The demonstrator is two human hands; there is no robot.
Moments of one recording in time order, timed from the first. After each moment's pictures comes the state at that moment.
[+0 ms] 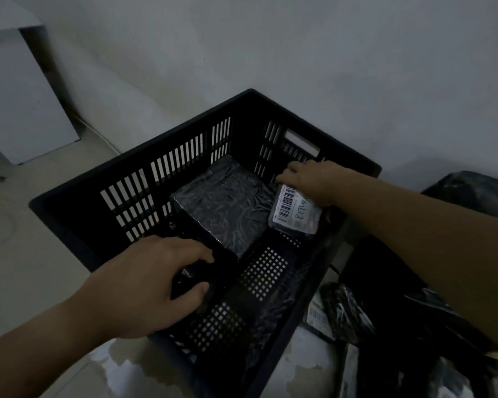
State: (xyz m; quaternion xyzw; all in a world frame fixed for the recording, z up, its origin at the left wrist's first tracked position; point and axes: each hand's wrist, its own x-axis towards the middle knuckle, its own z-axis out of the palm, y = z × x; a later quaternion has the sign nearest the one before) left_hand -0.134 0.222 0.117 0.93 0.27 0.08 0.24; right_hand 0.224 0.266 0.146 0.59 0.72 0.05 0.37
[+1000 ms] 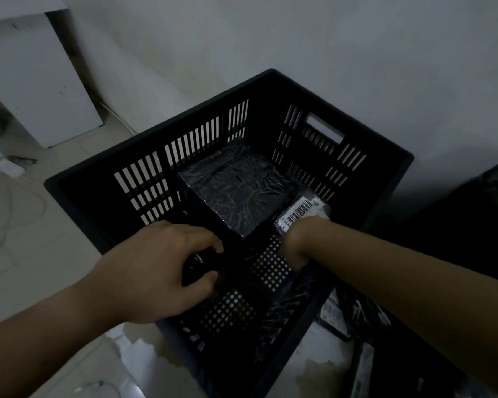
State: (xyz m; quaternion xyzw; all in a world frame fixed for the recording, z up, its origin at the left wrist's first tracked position) left_hand -0.129 0.218 0.123 0.92 0.32 0.06 0.22; right_hand 0.125 0.232 0.086 0.54 0.59 -0.24 0.55
